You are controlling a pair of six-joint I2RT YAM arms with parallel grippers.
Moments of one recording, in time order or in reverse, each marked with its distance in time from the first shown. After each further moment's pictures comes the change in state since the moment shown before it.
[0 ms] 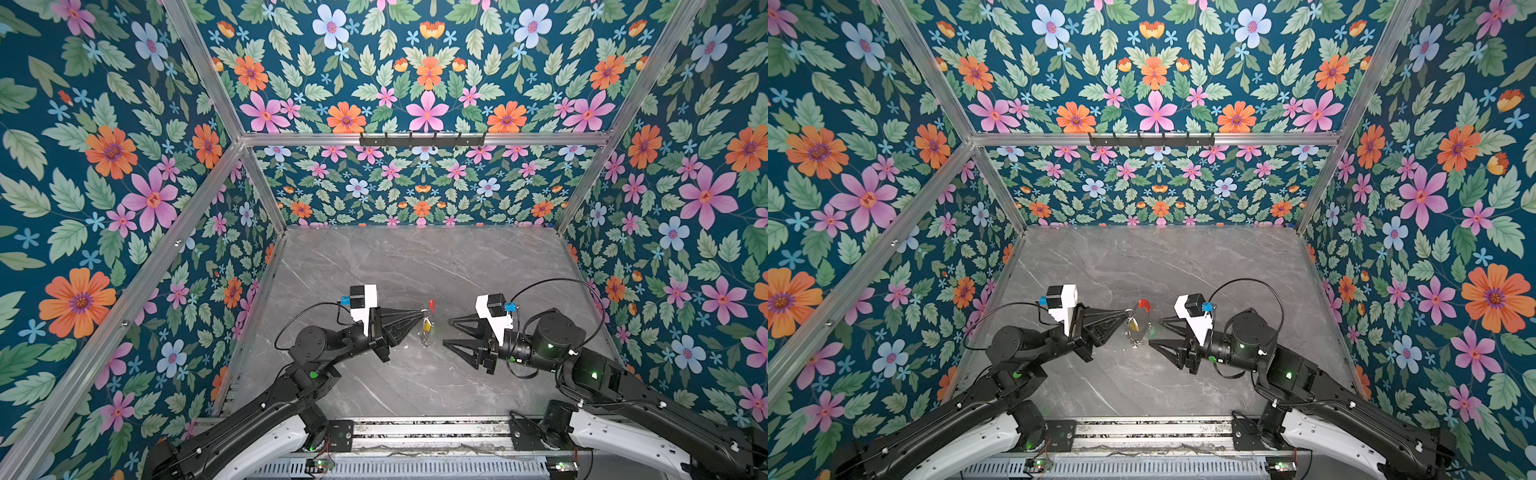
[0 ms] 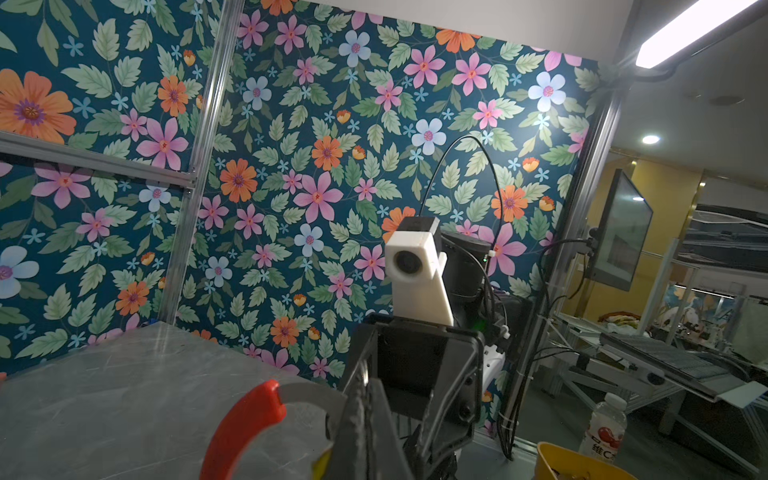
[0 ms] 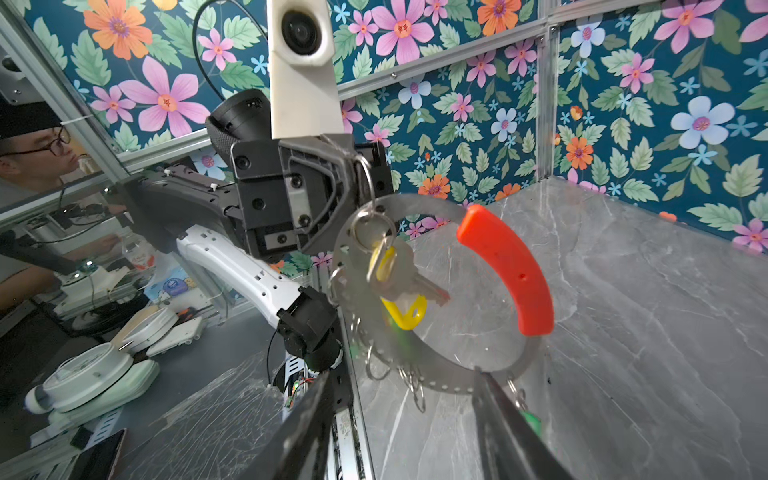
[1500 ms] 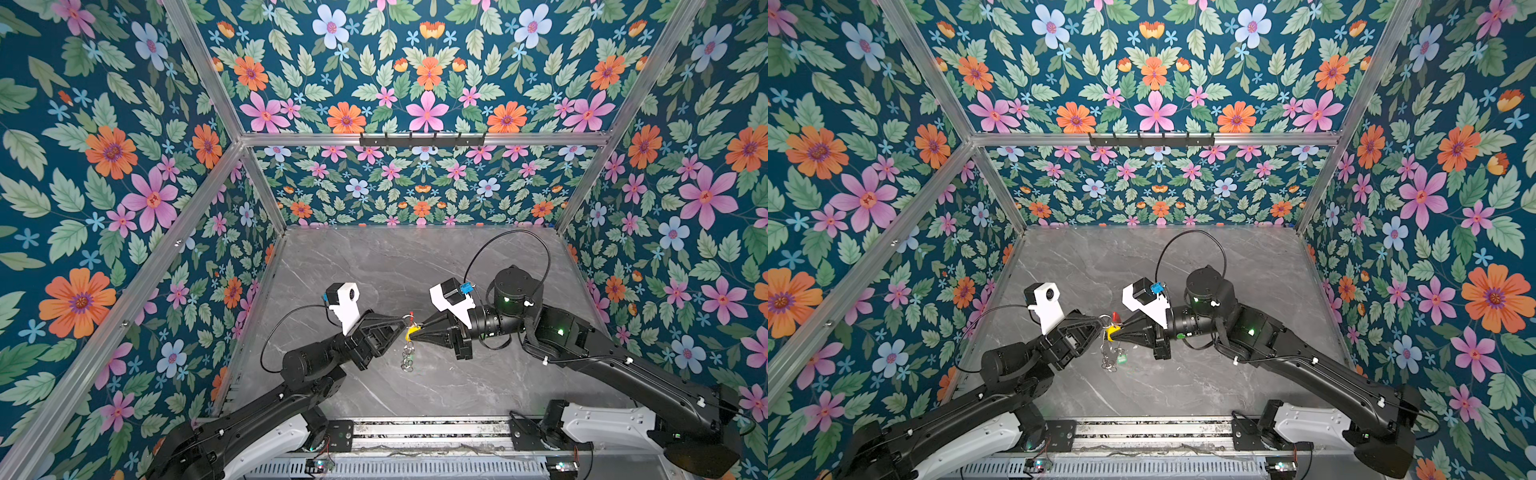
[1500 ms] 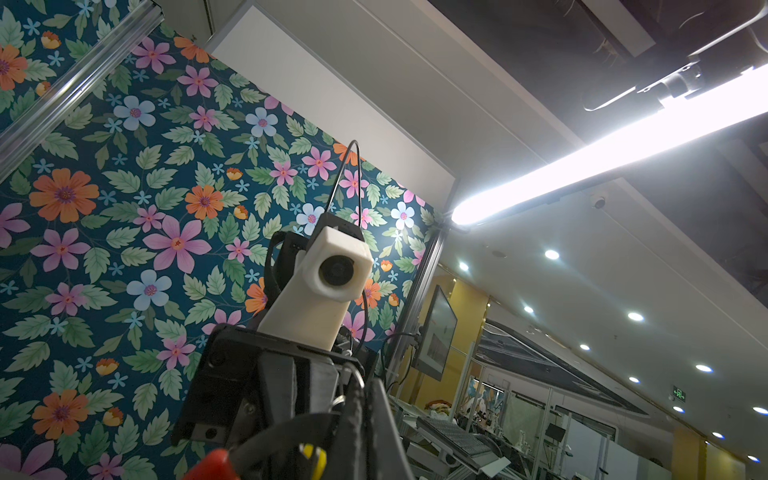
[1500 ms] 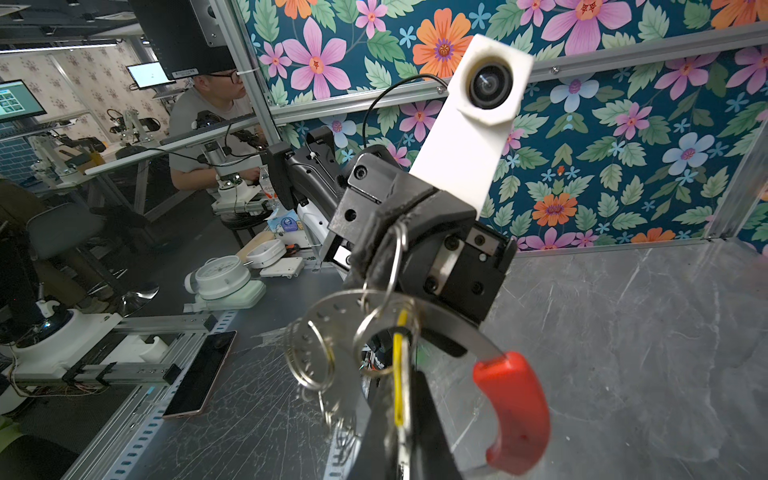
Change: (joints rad) left arm 0.009 0.095 -0.093 0.681 0.045 -0.661; right arm -0.011 0.412 0.428 -0.155 -0.429 -0.202
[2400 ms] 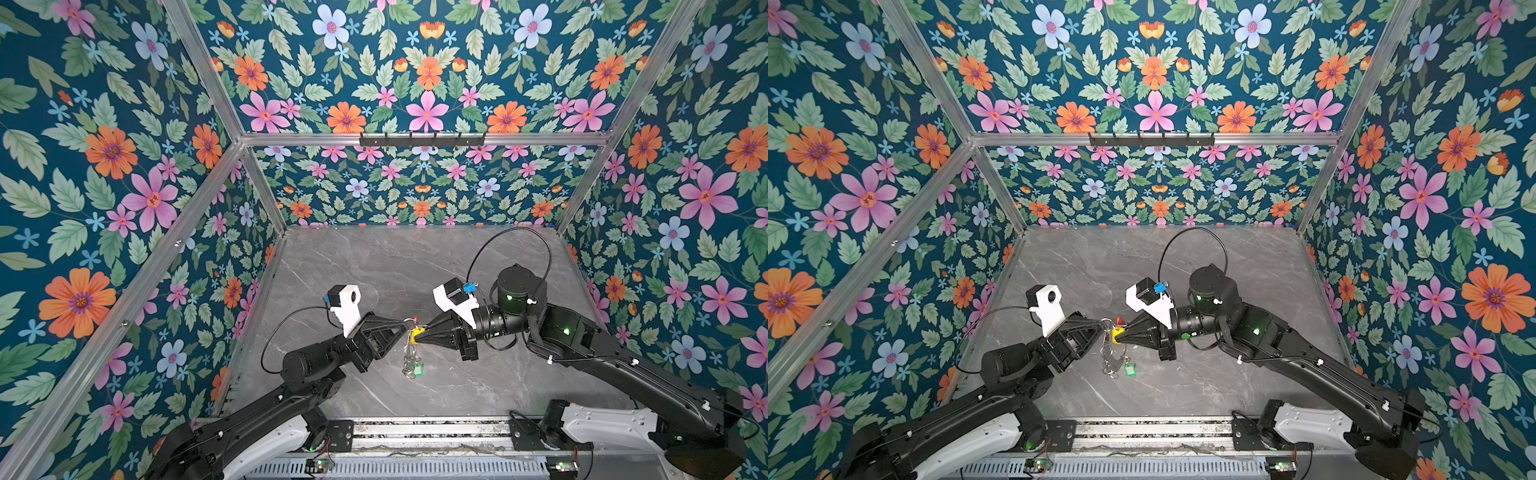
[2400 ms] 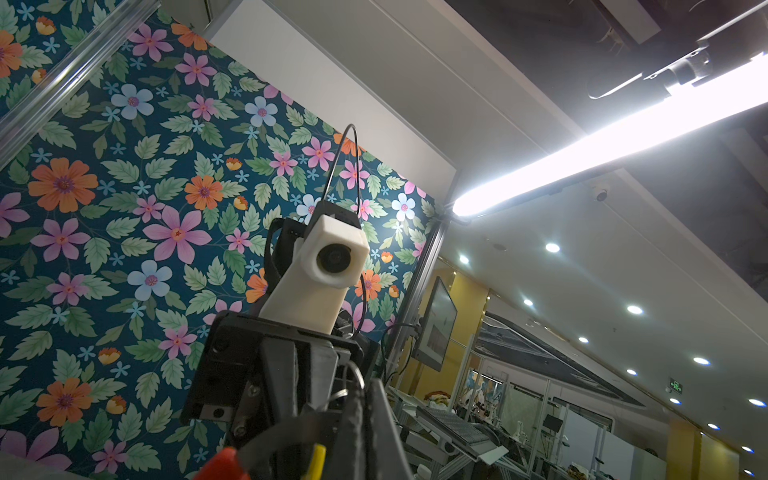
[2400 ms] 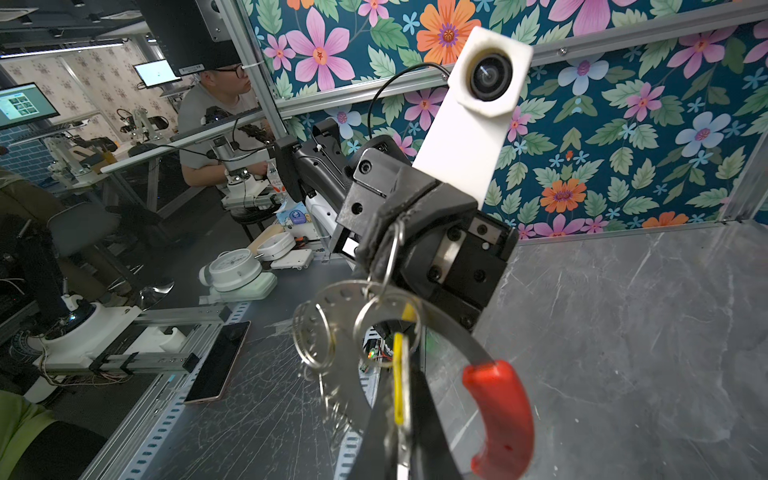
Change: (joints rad) left arm 0.000 -0.010 -0.011 -0.015 0.027 0.007; right arm -0.017 -0.026 0.013 -0.057 -0.035 0.001
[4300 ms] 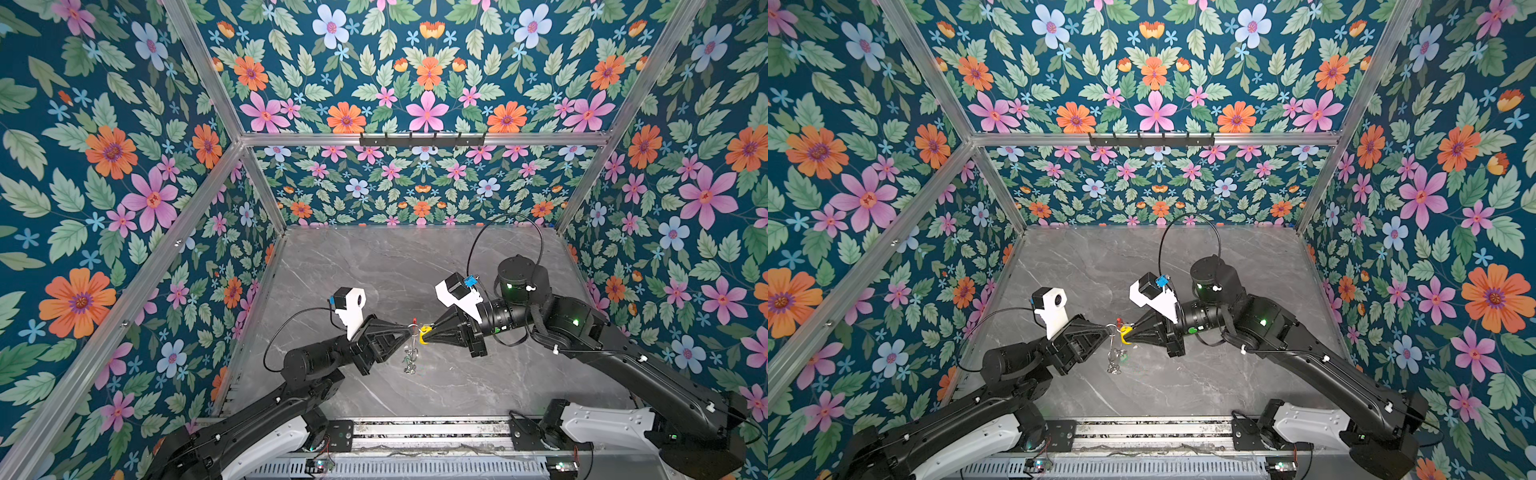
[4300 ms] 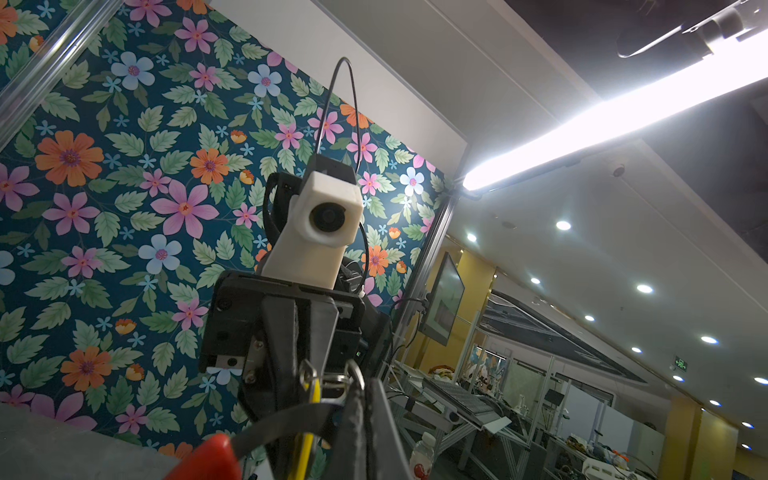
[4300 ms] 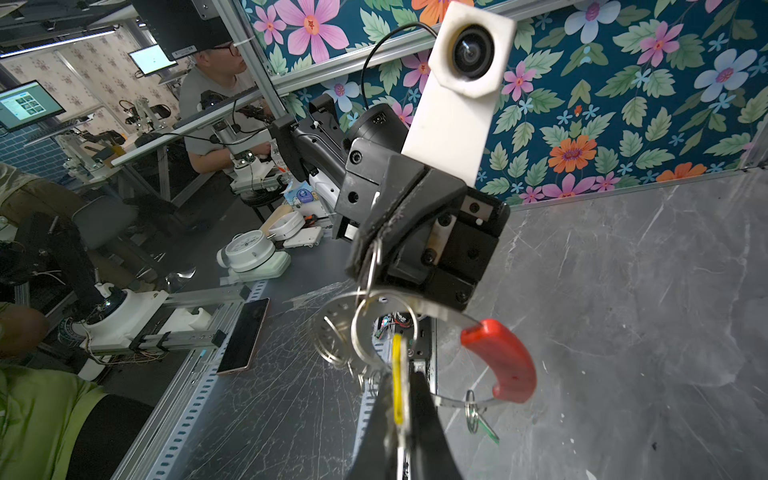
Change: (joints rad) left arm 0.001 -0.023 -0.010 -0.072 0.065 0.032; right arm -0.063 0.023 0.103 -0.206 -0.066 -0.032
